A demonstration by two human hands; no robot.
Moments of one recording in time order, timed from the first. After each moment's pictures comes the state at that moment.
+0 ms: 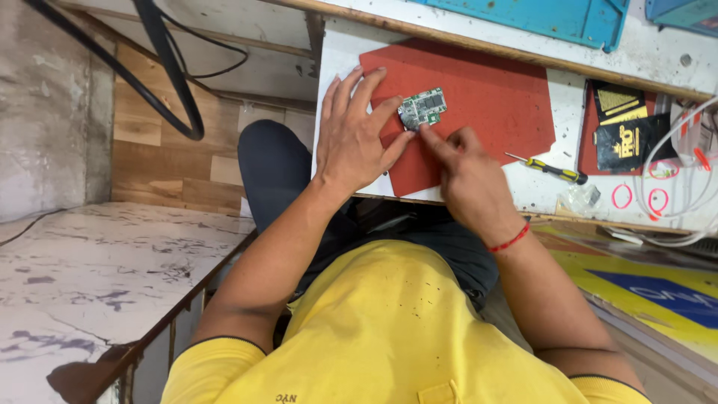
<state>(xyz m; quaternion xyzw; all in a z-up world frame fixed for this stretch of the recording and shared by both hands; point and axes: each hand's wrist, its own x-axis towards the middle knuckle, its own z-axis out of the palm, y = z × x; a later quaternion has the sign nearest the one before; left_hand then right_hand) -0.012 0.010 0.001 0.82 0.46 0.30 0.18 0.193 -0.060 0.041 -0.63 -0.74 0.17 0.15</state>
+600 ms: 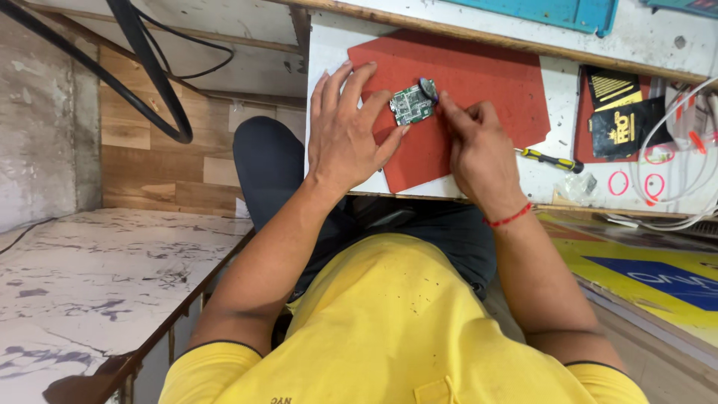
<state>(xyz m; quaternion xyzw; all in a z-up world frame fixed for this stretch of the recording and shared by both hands) -0.012 0.012 0.002 0.82 0.45 0.30 0.19 0.199 -0.050 0.042 -0.66 -0.71 0.18 0.16</state>
